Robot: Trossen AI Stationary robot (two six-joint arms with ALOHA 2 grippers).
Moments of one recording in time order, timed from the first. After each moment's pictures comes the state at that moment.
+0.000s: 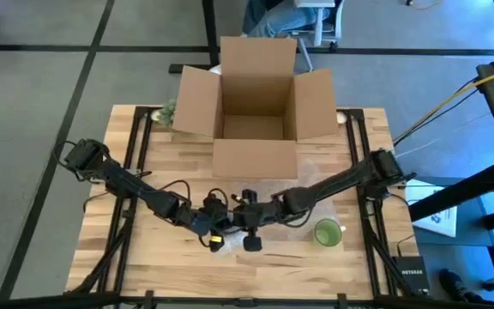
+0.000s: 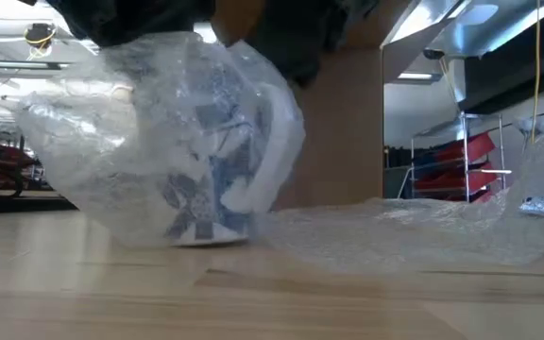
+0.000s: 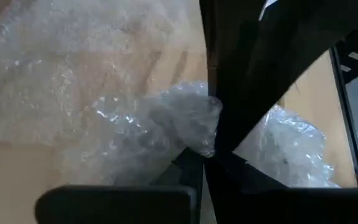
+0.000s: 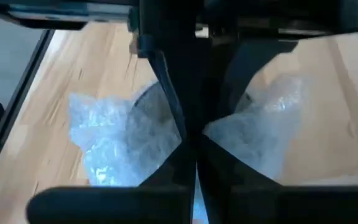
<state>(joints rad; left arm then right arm) -0.47 1.63 0.87 0.04 -0.38 -0.65 0.32 1.93 1.37 -0.22 0.12 0.24</state>
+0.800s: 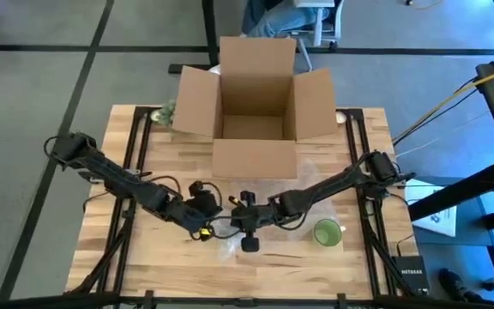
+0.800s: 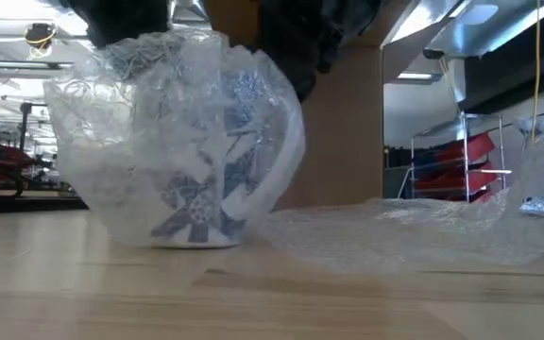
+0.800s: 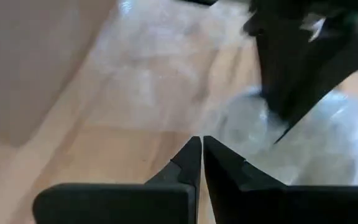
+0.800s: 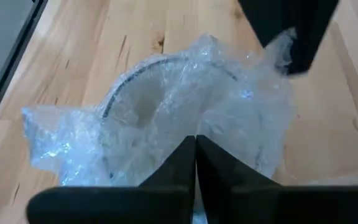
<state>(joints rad) -0.47 1.47 0.92 -0.25 -0.52 -0.59 0.32 1.95 1.36 -0.19 0.14 0.23</state>
